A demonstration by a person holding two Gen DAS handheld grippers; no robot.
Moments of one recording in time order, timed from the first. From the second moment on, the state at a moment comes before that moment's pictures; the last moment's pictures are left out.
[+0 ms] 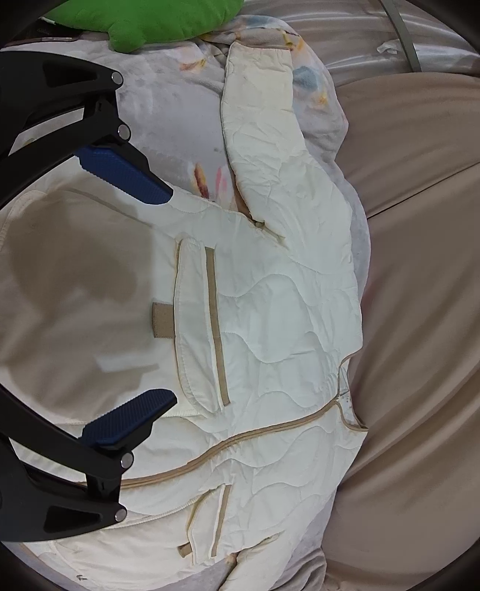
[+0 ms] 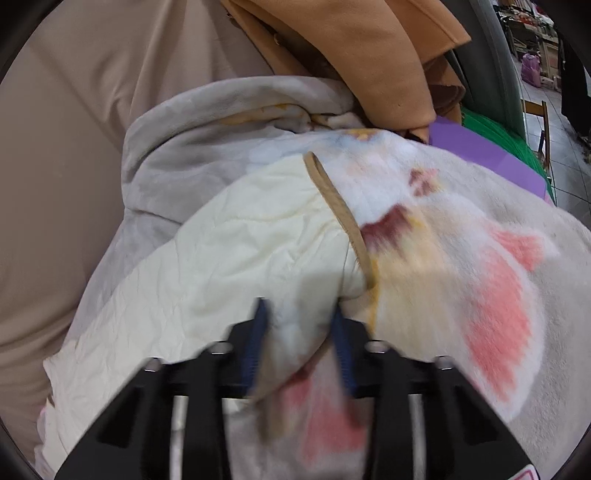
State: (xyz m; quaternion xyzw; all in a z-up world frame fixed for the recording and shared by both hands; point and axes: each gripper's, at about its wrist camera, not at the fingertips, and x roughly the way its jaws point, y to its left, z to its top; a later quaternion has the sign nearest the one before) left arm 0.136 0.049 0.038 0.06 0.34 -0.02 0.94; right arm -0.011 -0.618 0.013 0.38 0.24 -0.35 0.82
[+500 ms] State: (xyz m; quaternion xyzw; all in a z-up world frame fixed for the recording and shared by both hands) left arm 0.155 0.059 0.045 0.04 0.34 -0.02 0.94; right arm 0.169 -0.324 0.207 0.14 0.17 -0.01 0.97
